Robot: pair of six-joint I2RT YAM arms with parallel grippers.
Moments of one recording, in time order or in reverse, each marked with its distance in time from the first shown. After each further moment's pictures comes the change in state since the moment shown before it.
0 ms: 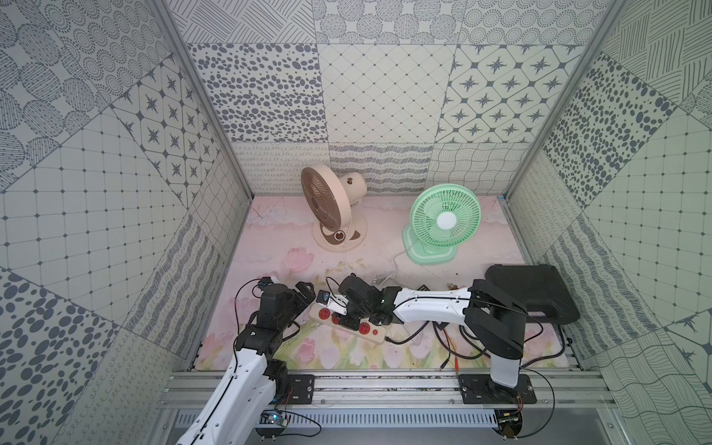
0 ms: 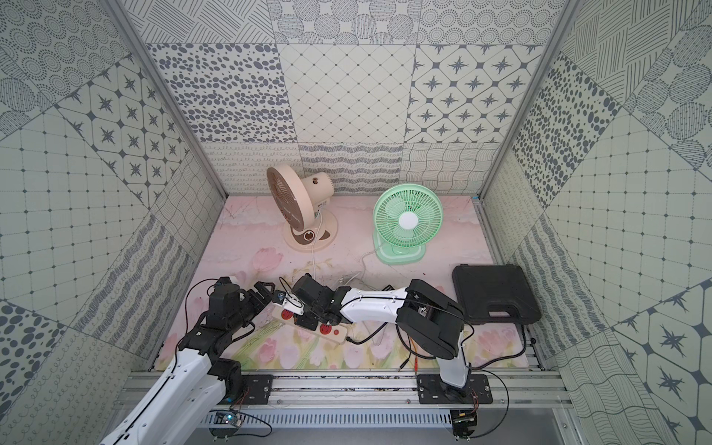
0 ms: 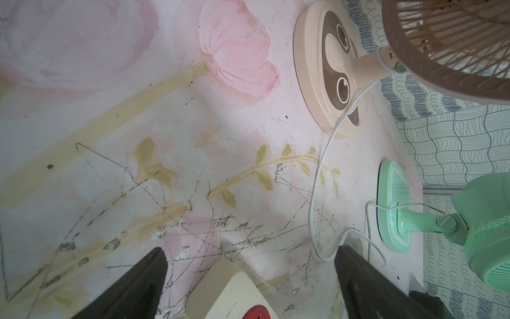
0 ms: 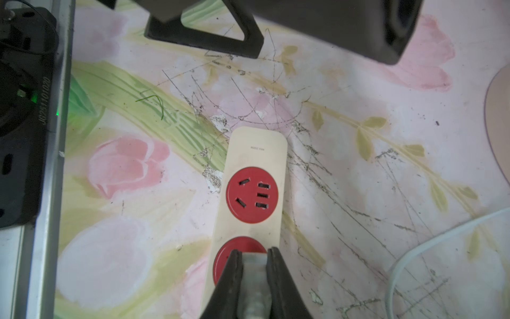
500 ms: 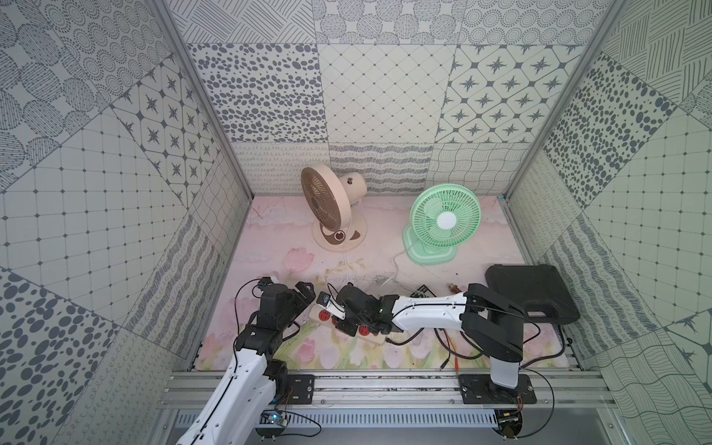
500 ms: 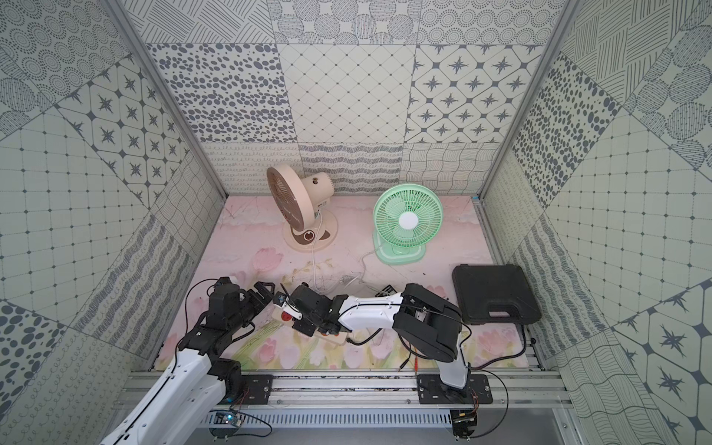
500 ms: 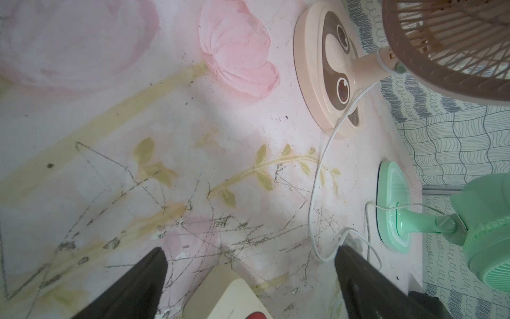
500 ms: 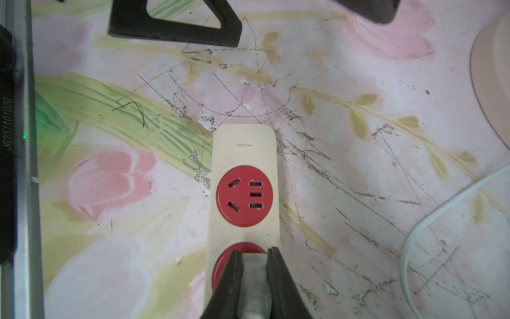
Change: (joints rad) left arm 0.000 -0.002 0.000 -0.002 0.000 -0.003; right arm 0.061 0.004 -0.034 0.055 0.122 0.135
